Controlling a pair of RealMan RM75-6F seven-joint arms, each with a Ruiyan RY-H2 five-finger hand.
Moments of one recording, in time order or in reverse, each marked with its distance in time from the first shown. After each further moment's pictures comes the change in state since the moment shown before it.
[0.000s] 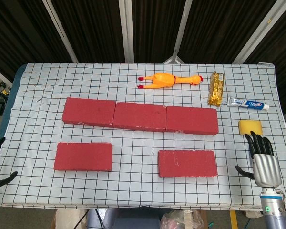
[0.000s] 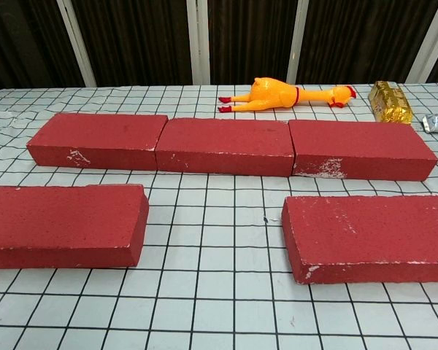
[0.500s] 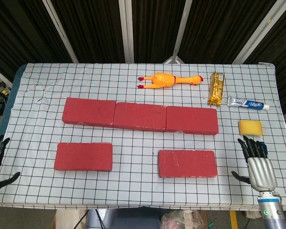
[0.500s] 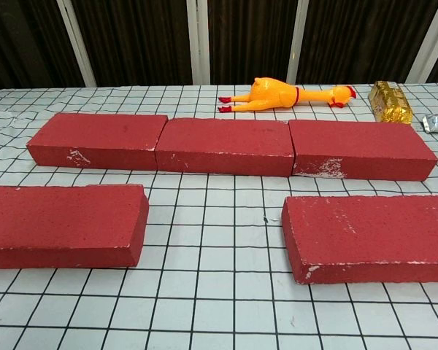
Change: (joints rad) left arm -0.008 0.000 0.007 -0.003 0.002 -0.020 0.012; right arm -0.002 0.038 -0.052 -0.065 -0.038 -0.035 -0.023
